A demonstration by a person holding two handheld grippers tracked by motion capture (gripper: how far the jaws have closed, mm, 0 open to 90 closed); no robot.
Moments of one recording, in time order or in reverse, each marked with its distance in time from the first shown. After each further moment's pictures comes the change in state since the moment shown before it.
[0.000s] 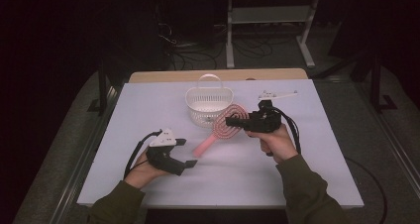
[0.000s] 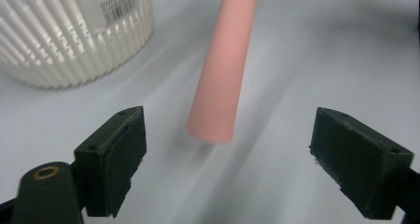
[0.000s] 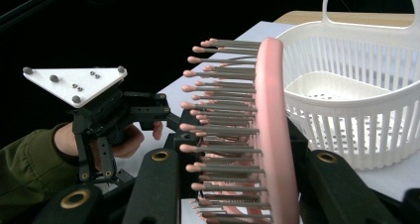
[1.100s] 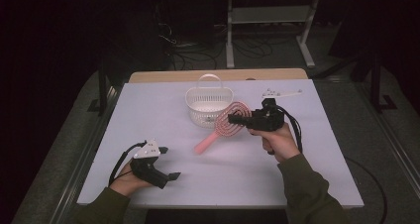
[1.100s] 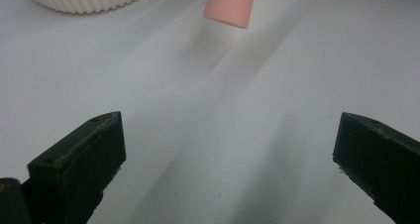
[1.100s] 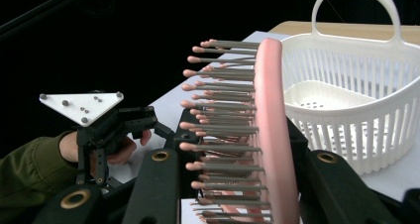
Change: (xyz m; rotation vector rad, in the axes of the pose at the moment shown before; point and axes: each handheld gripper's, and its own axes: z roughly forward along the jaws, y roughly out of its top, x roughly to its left) left arm 0.006 -0.043 -0.024 0.042 0.035 -0.022; right arm -0.002 0.003 -0.007 -0.033 -0.011 0.002
